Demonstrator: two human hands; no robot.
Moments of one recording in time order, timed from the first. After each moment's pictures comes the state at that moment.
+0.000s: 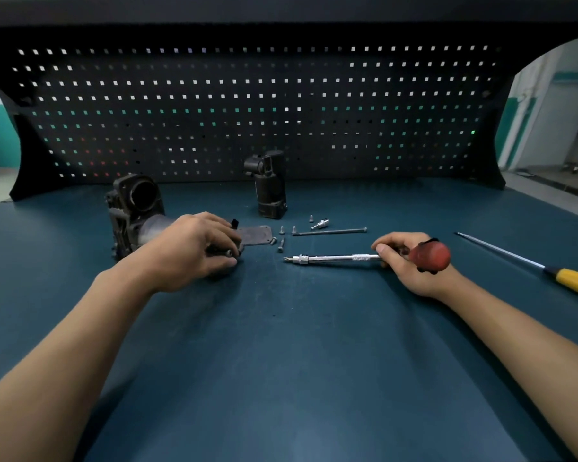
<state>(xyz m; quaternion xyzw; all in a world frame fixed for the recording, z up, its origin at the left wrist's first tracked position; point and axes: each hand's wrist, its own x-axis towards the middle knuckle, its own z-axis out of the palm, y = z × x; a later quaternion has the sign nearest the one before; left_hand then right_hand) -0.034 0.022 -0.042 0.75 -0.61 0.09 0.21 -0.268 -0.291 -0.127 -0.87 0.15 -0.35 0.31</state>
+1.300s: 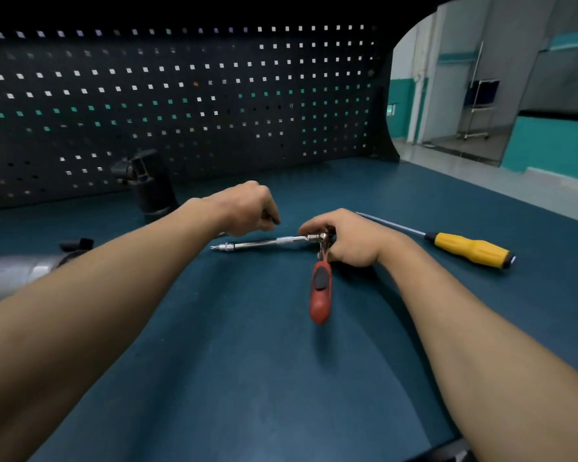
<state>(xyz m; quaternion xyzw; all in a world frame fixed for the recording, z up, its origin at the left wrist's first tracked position) -0.099 -0.251 -0.036 0.68 -0.73 0.07 0.04 -0.320 -0.320 -0.076 -0.92 0.26 -0.14 0.27</state>
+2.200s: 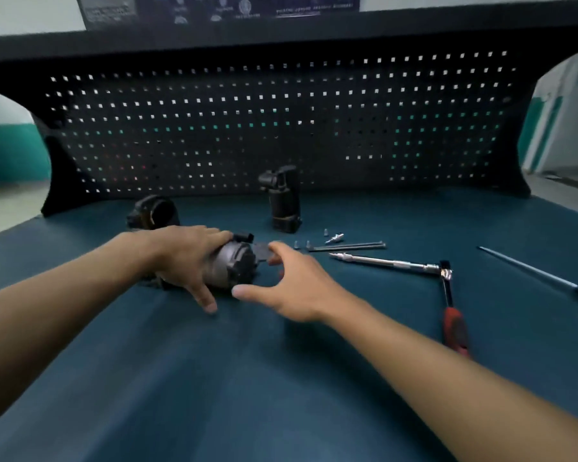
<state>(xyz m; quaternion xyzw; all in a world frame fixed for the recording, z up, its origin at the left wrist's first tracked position) 0.015 0.004 -0.013 0.83 -0.54 -0.02 -0.15 -0.174 -0.119 -0.072 -0.91 0.17 -0.13 0.35</state>
